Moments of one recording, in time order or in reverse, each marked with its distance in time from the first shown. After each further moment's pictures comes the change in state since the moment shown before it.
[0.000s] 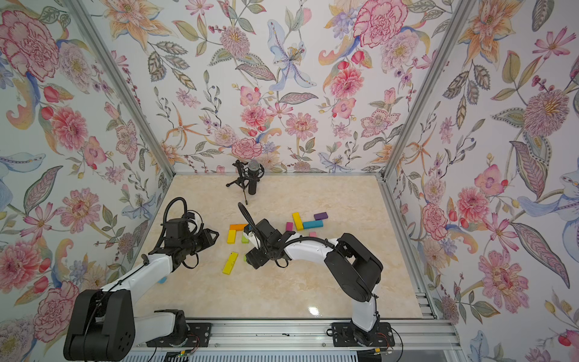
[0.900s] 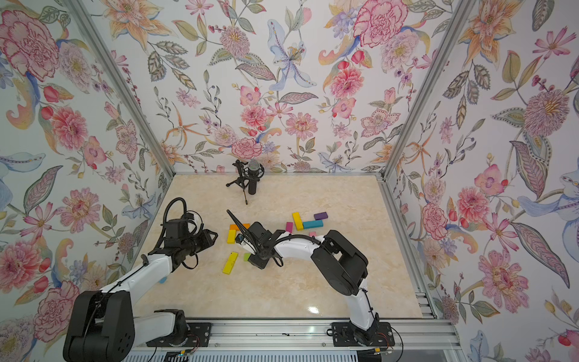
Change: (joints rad) left arm 0.000 -0.008 0.000 -0.018 -0.027 0.000; right arm 0.036 0.128 0.119 -0.133 0.088 -0.305
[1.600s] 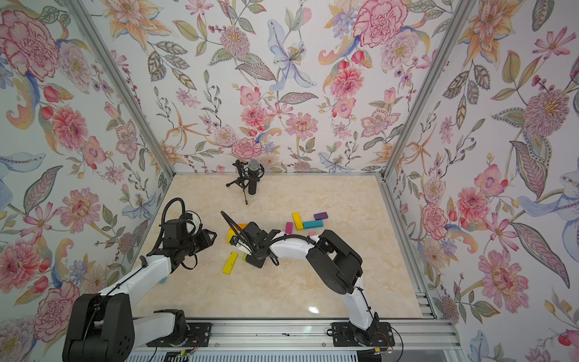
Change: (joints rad) left arm 0.016 -0.018 -0.006 0.000 0.000 0.003; right arm 0.011 0.056 0.074 -0.004 0.018 -0.091
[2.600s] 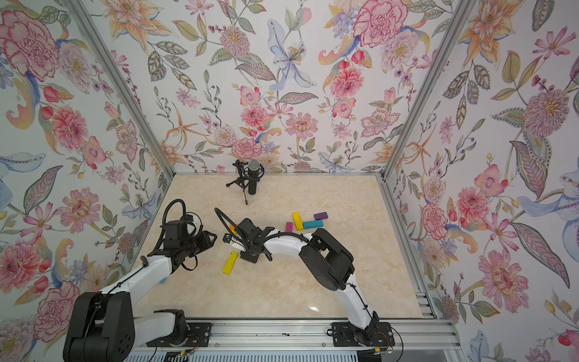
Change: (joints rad) left arm 0.000 0.013 -0.011 0.001 0.000 0.000; right arm 0.005 0.085 0.109 0.029 0.006 -0.093
